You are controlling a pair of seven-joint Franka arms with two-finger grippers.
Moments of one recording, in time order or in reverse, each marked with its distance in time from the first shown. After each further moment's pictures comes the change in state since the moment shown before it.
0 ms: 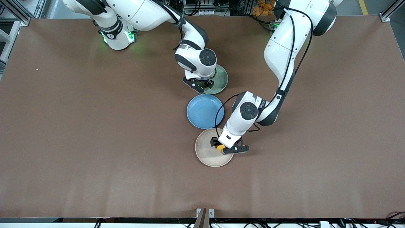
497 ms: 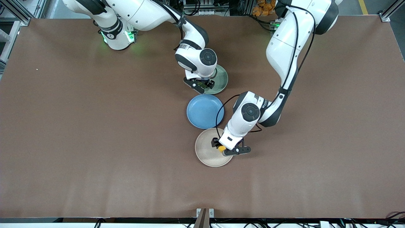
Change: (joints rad) left arm 0.021 -0.048 0.006 0.039 0.000 -0.133 0.000; right arm 0.003 0.000 0.000 0.010 0.000 0.000 0.004
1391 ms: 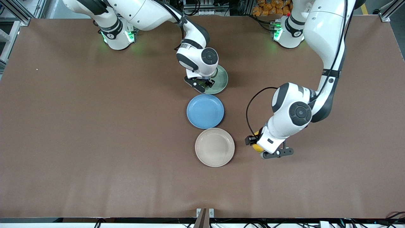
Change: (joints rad) left arm 0.182 -0.267 0.009 -0.141 0.000 -0.295 0.203; right arm 0.014 0.007 0.000 0.003 -0.027 -0.012 0.023
